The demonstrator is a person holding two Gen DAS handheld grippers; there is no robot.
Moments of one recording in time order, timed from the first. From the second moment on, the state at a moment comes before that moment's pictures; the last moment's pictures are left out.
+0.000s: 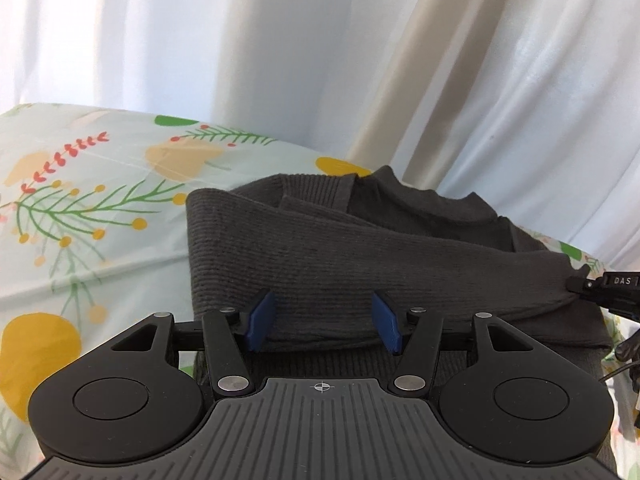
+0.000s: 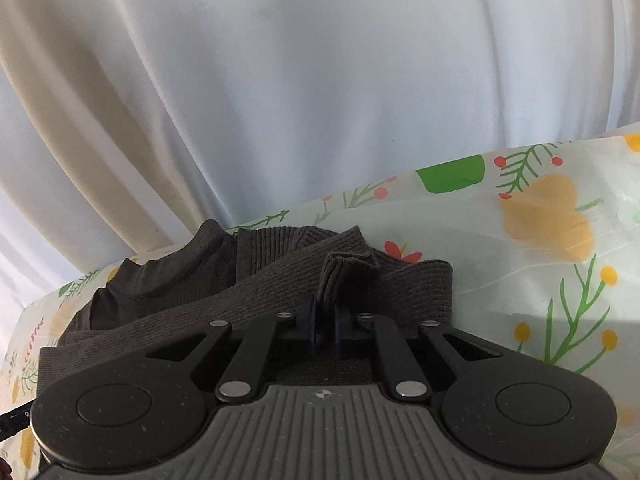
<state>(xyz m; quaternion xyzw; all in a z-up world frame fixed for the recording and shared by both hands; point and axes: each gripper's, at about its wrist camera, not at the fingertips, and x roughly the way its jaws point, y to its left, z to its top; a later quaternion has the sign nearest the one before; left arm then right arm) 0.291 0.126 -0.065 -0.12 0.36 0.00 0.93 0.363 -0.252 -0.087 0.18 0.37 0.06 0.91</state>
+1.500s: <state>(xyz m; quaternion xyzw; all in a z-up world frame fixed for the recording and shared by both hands) 0.177 0.142 -0.049 -0.07 0.41 0.00 0.91 0.190 -0.255 -0.085 0.16 0.44 0.23 0.85</state>
